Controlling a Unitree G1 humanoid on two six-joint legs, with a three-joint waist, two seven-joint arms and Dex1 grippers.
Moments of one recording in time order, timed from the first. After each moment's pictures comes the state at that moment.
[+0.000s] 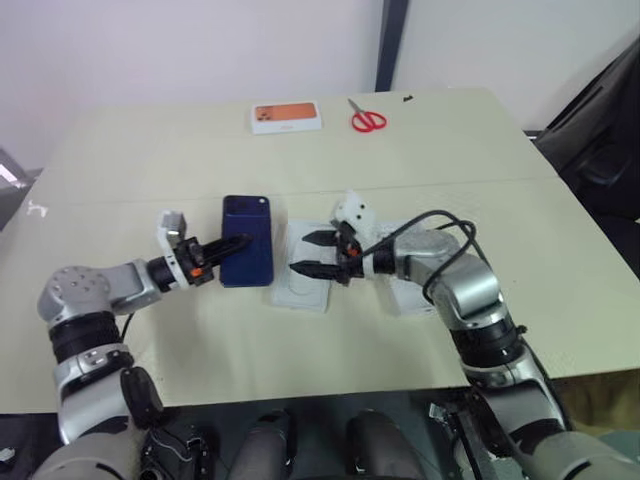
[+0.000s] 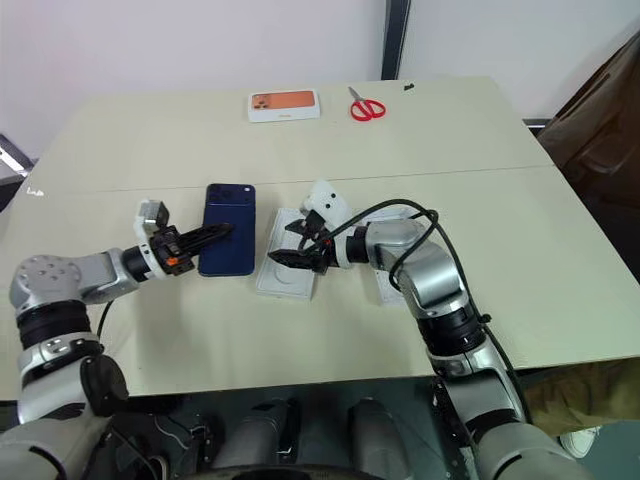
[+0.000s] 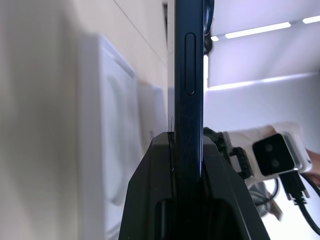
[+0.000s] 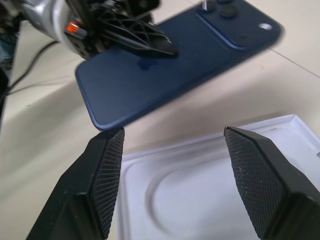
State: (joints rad) left arm -0.64 0.41 0.62 0.38 -0.90 1.58 -0.66; right arm -0.60 -0.33 0.18 -0.19 0.25 0.81 0.94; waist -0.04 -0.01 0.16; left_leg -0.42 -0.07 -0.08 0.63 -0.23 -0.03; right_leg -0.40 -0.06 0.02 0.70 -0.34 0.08
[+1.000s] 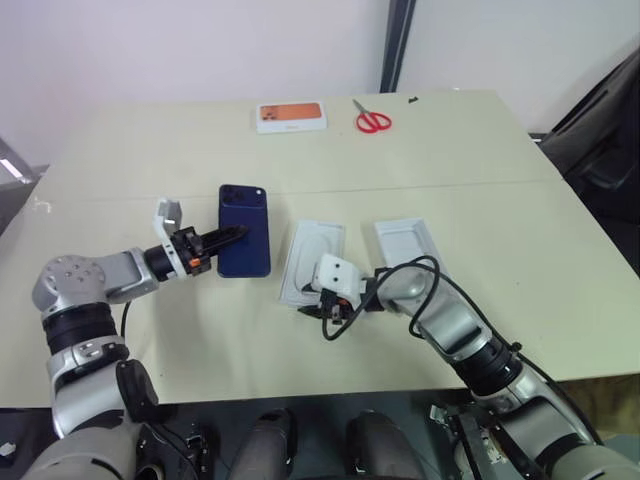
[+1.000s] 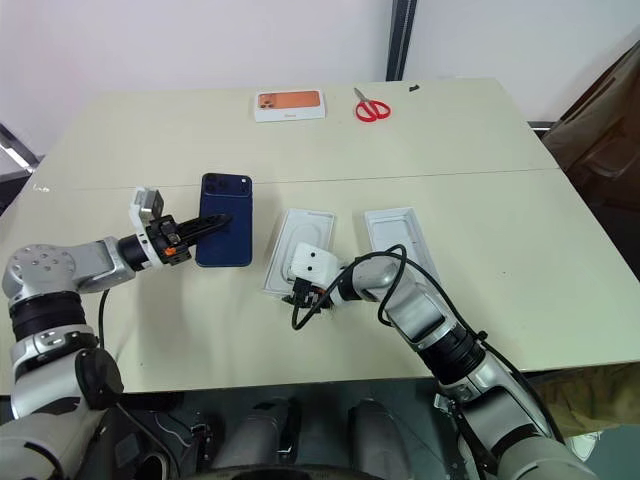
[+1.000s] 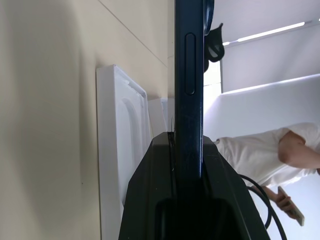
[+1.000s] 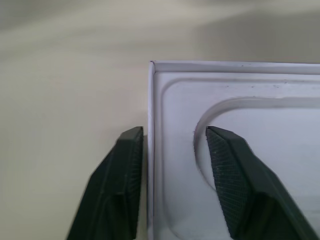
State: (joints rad) left arm -0.67 0.50 0.58 0.43 -0.91 1.50 -0.64; right arm -0.55 -0.41 0.50 -0.09 0.04 0.55 0.90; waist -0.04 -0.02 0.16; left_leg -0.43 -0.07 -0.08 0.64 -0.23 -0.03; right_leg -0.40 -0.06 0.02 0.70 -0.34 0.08
